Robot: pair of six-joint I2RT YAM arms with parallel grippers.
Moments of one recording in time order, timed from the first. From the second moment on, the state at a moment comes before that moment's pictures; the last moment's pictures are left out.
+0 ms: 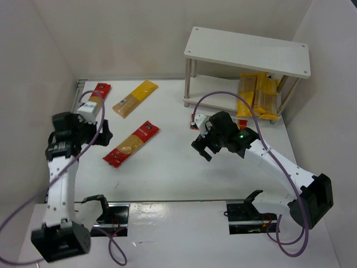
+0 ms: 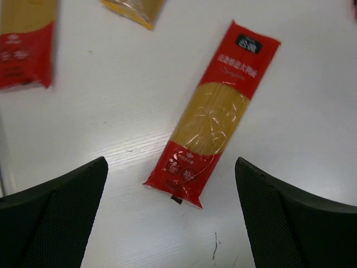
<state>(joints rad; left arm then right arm) 0.31 0.88 0.89 -0.64 0.43 0.23 0.62 1.19 0.98 -0.65 -0.10 -0.32</state>
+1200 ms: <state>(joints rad) 0.01 2.29 1.93 -0.54 0.30 0.74 0.02 0.94 0.96 -0.68 -0.37 -0.41</state>
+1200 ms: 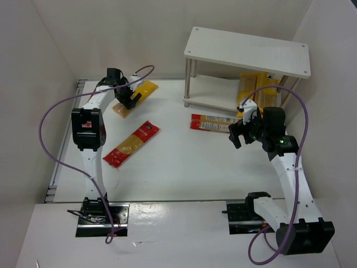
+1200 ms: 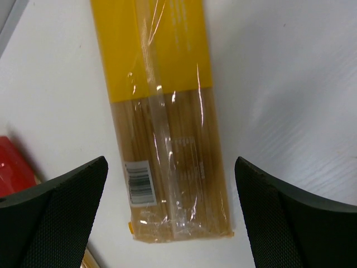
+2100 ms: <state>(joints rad) 0.01 2.81 2.90 -1.16 0.35 0.79 0.00 0.93 0.94 -0.68 -0.38 -0.41</state>
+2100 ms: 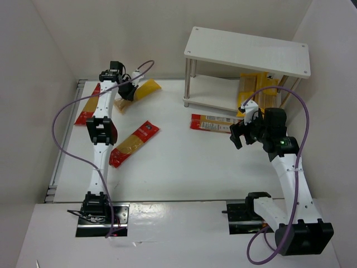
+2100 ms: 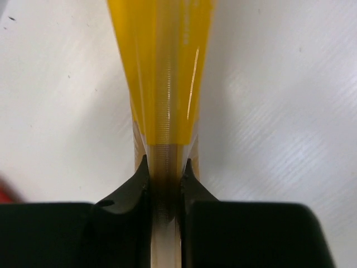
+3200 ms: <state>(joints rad) -0.07 1.45 1.32 -0.75 0.62 0.56 0.15 0.86 0.94 -0.68 -0.39 -0.42</state>
